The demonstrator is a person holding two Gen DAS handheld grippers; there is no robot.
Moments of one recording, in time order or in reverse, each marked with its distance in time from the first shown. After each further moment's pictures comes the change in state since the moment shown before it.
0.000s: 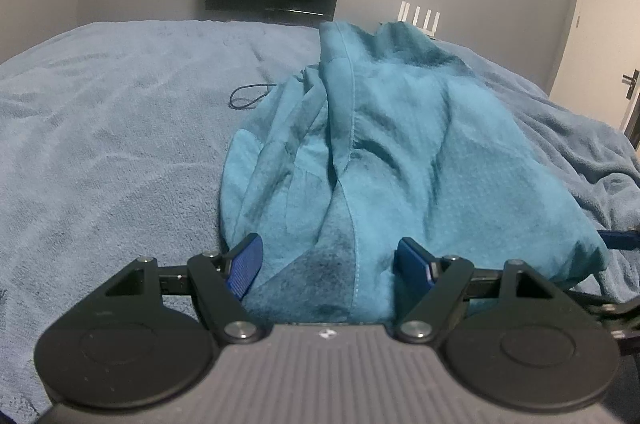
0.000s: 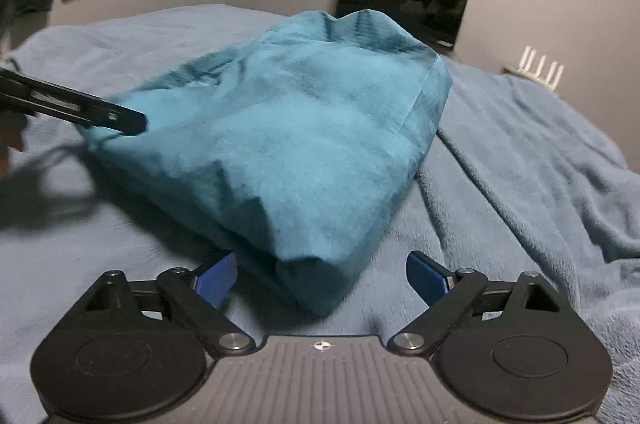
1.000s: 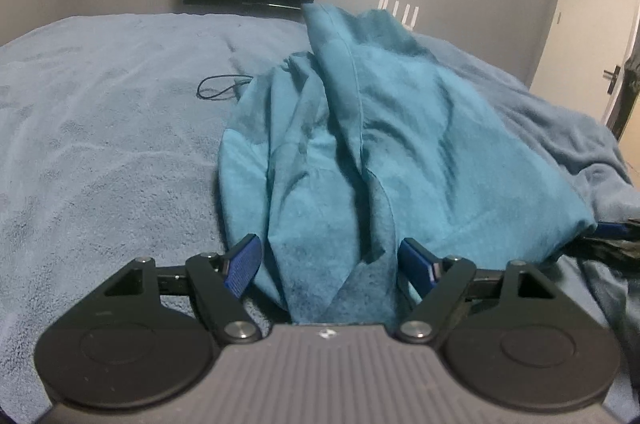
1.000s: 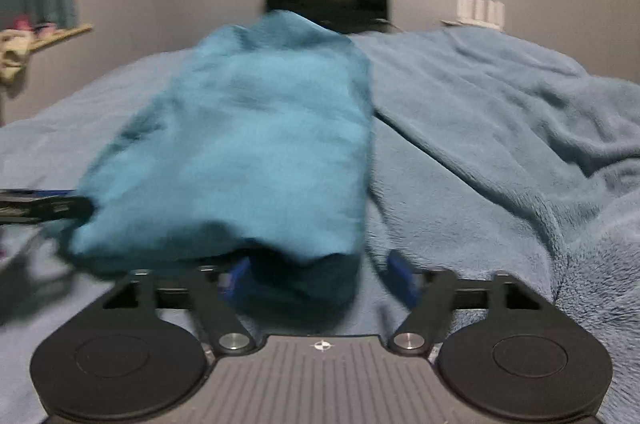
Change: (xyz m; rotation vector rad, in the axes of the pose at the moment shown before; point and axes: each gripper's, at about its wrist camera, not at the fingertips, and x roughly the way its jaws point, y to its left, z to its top) left arm 0.000 0.002 -0.012 0.012 0.013 -0.072; right arm -0.018 -0.050 -0.028 0.305 -0.040 0.037
